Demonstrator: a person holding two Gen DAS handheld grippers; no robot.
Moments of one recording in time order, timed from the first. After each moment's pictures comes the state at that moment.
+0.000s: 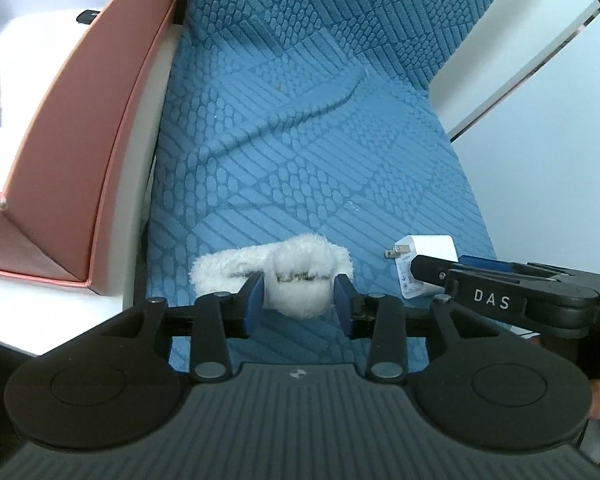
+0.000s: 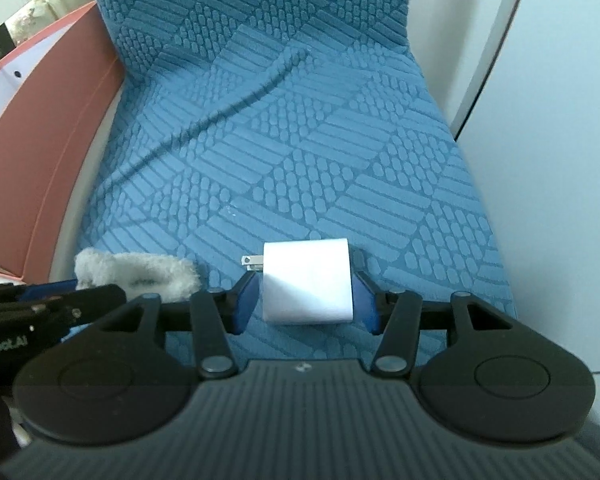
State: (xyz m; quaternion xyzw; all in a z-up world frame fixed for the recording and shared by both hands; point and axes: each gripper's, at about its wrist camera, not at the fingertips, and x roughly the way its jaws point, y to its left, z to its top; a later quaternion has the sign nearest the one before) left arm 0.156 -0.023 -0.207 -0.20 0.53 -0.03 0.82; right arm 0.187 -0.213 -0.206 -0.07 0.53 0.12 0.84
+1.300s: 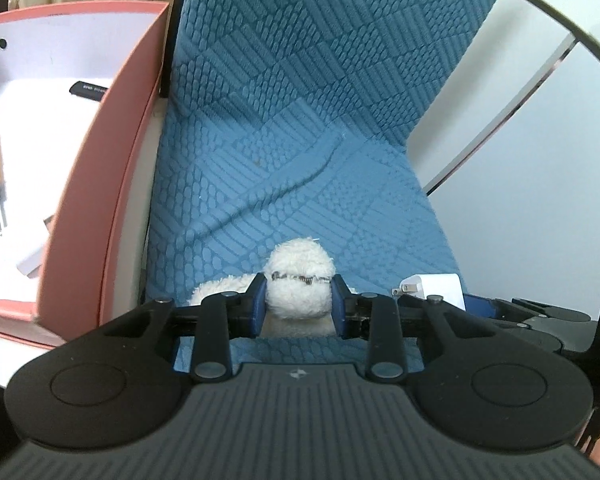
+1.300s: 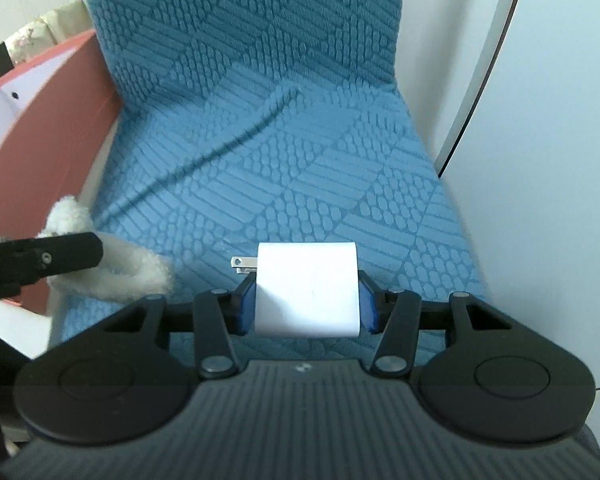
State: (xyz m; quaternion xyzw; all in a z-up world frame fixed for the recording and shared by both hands) left arm 0.168 -0.022 -0.159 -0.19 0.47 -0.04 0.86; right arm 0.183 -0.211 -0.180 -0.07 0.48 0.10 0.87
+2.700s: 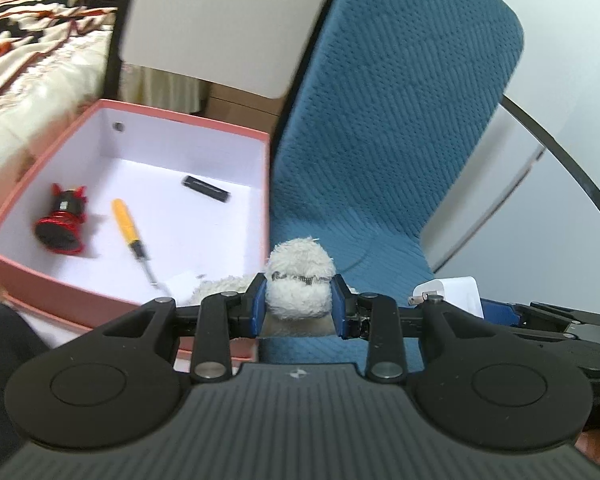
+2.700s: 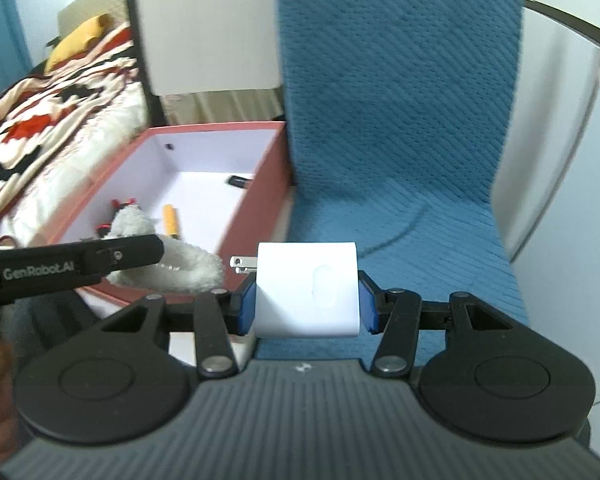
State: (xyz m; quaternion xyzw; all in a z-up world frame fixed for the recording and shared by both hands) left arm 0.037 0.086 -0.048 -0.20 0.35 0.02 0.91; right arm 0.080 -0.104 -0.056 -0.07 0.38 0.23 0.89
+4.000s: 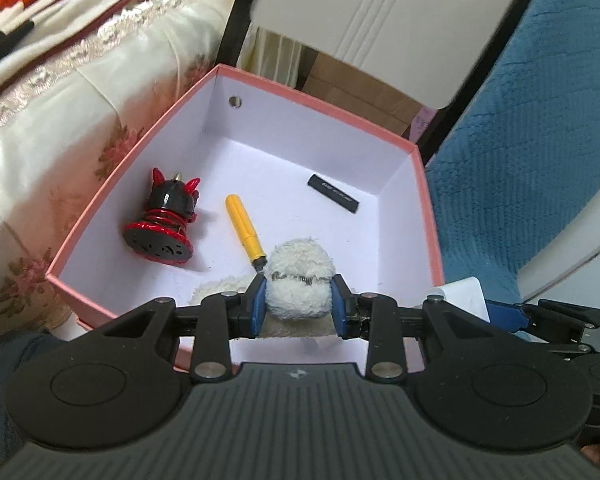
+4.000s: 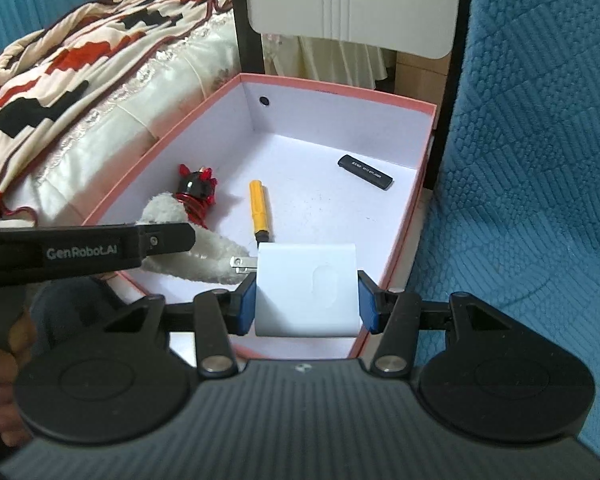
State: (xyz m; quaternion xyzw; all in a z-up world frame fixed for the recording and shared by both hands) left arm 0.088 0.230 -0.111 -0.25 0.40 0.11 0.87; right arm 0.150 0.049 -0.109 -0.14 0.44 0.33 0.82
